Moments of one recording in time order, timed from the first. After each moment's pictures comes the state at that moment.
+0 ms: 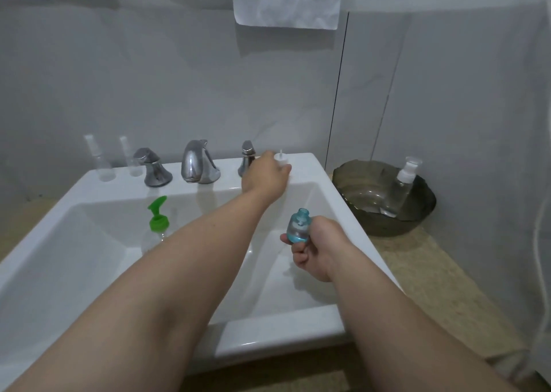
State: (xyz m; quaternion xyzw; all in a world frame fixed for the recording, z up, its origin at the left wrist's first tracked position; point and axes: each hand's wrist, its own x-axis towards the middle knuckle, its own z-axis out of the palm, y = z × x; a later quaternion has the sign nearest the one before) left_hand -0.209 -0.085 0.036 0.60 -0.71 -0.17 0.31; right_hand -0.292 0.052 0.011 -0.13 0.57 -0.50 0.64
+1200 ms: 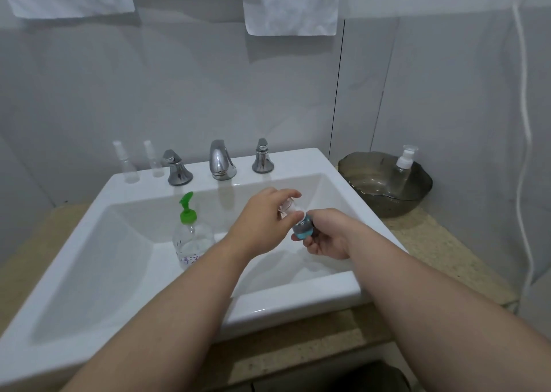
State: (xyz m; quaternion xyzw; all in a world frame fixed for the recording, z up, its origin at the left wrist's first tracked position) left_hand -0.114 0.036 0.024 0.39 -0.85 -0.19 0.31; right_hand -0.280 0.062 0.013 -0.27 0.64 -0.38 0.61
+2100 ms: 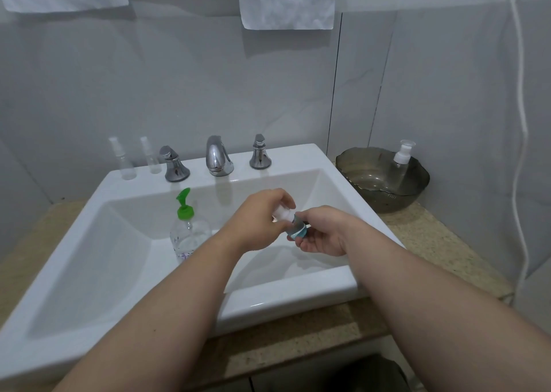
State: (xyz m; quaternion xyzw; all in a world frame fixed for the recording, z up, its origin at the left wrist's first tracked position) left_hand -0.108 0.031 0.020 0.39 -0.85 -0.23 0.25; right_hand -0.281 0.061 0.008 -0.28 0.63 -0.36 0.62
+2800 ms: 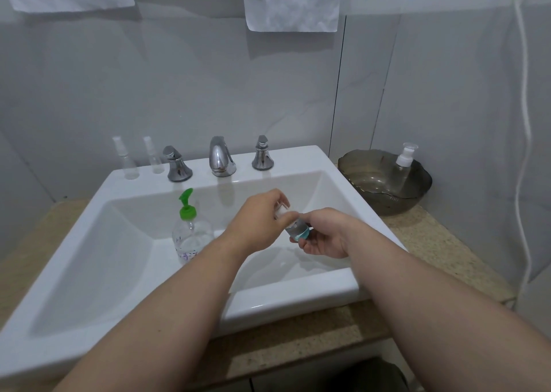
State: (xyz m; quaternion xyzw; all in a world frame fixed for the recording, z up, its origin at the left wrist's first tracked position) left_hand -0.112 0.036 0.021 0.45 -0.82 -0.24 0.26; right_hand -0.281 0.061 0.007 -0.27 0.64 -0.36 0.63
